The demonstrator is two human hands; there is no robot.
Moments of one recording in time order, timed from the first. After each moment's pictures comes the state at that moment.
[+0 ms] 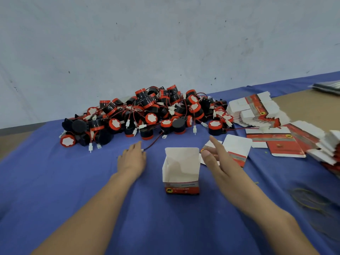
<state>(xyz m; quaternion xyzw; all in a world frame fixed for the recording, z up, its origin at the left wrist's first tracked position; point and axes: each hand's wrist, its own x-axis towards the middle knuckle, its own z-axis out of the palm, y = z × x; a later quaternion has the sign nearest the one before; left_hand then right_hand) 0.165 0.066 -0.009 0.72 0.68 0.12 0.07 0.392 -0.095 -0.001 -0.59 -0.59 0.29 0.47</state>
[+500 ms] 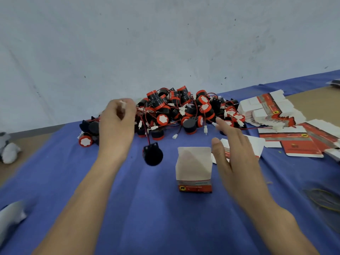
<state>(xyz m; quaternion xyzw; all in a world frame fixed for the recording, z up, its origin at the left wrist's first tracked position) 0.148 -0.008 0.111 0.61 0.47 0.62 0.15 0.365 -0.103 0.023 -0.56 -0.61 0.03 0.56</state>
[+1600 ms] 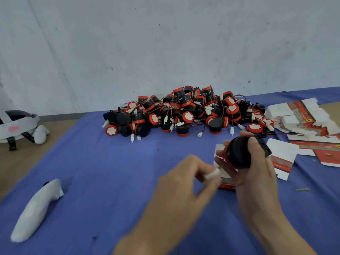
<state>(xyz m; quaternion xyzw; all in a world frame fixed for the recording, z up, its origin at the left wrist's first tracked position) 0.119 -0.129 0.049 0.80 0.38 0.43 0.18 0.268 -0.119 0.038 -0.34 -0.29 0.42 0.79</state>
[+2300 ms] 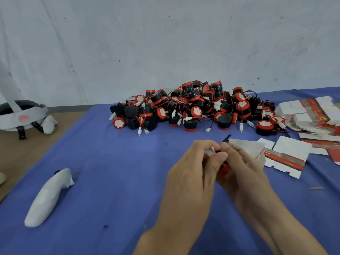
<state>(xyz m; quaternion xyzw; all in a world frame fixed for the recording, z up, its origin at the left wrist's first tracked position) 0.123 -0.131 0.049 0.74 0.36 0.54 0.21 0.250 -0.117 0.035 -0.34 -0.39 0.55 0.66</state>
